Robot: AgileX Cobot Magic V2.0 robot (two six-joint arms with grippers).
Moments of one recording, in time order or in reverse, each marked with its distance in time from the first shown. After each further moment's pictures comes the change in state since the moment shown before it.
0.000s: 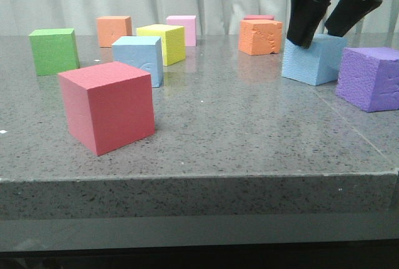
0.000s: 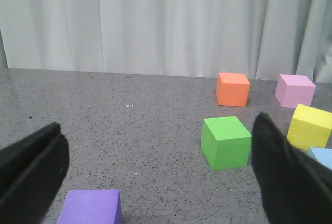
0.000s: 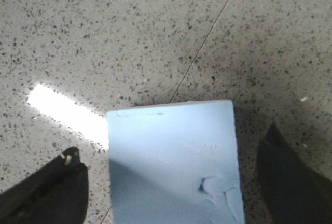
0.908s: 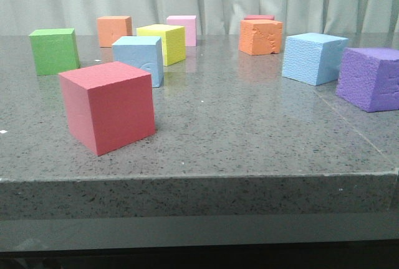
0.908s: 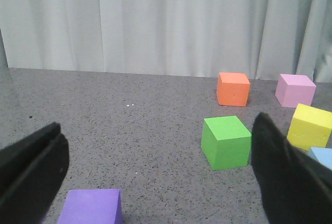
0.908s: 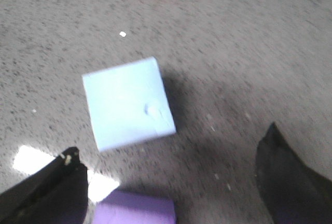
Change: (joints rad) left arm 0.000 0.000 0.000 0.000 0.000 0.000; right arm -0.085 -0.265 0.165 -0.001 -0.091 0.058
